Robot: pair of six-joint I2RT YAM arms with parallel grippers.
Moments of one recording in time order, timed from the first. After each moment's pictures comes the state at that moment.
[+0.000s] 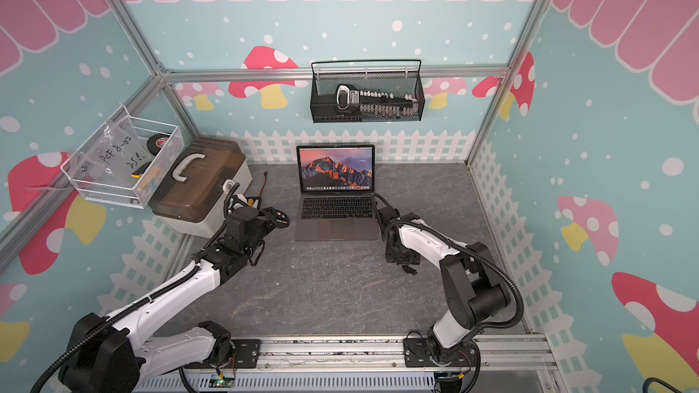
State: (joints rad) left arm -0.42 1.13 0.69 -0.04 -0.37 -0.92; right arm 0.44 1.61 1.00 -0.92 0.26 0.61
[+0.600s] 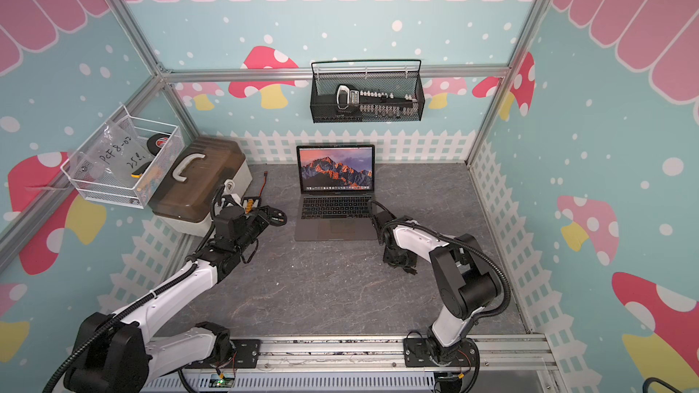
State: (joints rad) left arm -0.24 1.16 0.60 0.16 -0.04 -0.92; right arm 0.46 1.68 0.98 -0.90 0.28 0.70
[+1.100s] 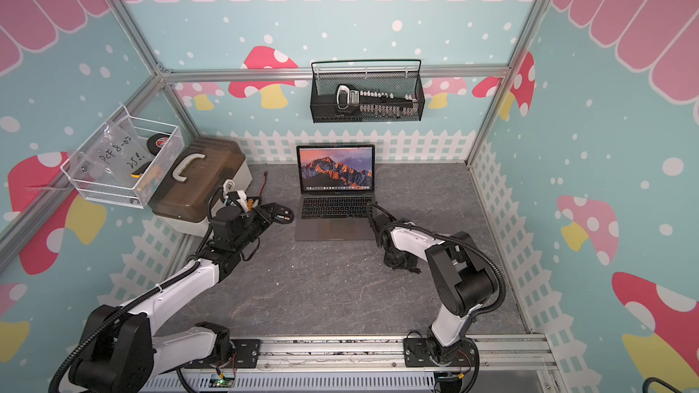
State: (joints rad) left arm -0.22 1.20 0.58 0.31 0.12 -0.90; right arm 0.48 1.69 0.94 -0.86 0.37 0.74
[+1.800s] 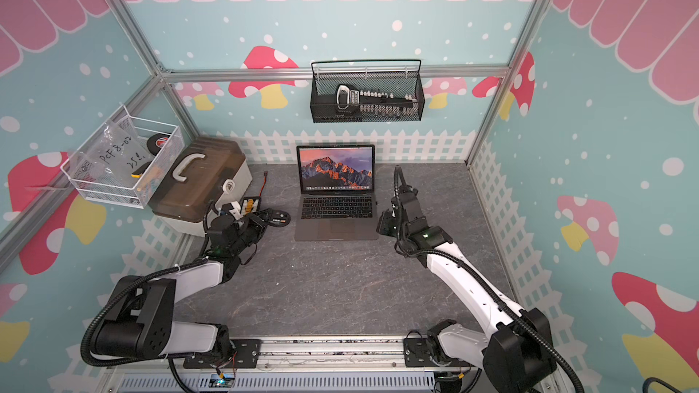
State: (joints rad) left arm -0.07 1.41 0.44 0.72 0.34 -1.15; right arm 0.44 1.18 0.95 -0.40 -0.04 0.56
